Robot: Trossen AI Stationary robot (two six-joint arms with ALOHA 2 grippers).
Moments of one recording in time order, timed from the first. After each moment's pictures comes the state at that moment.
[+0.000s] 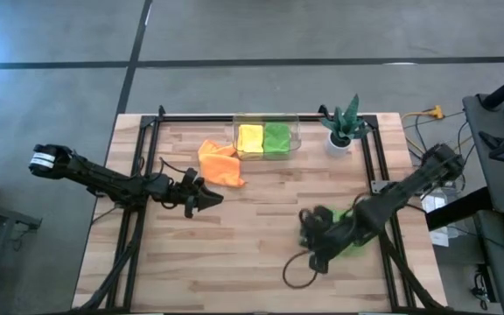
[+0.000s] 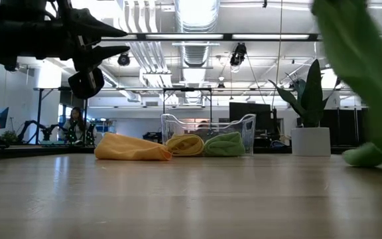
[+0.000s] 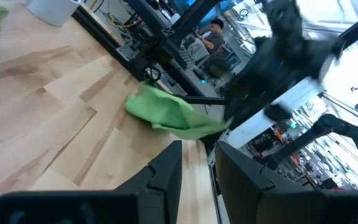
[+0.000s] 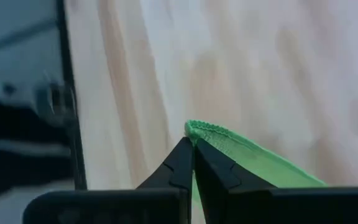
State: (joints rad) left arm -0.15 1.02 0.22 0.80 -0.07 -0.85; right arm 0.59 1.48 1.21 -0.74 0.22 0.81
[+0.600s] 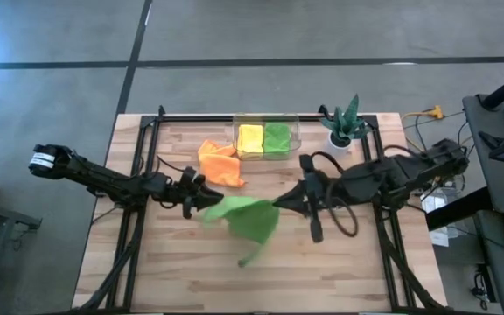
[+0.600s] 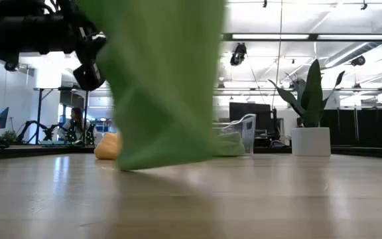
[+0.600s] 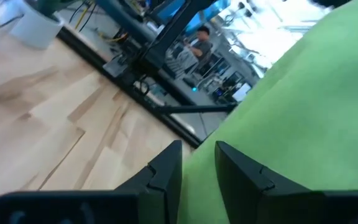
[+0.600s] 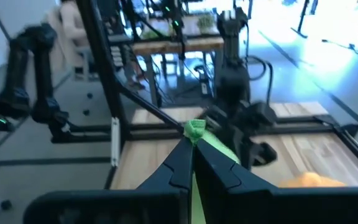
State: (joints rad) left arm -0.15 1.02 0.23 0.85 -0.06 -0.77; right arm 0.40 1.43 1.64 -0.46 0.30 0.17
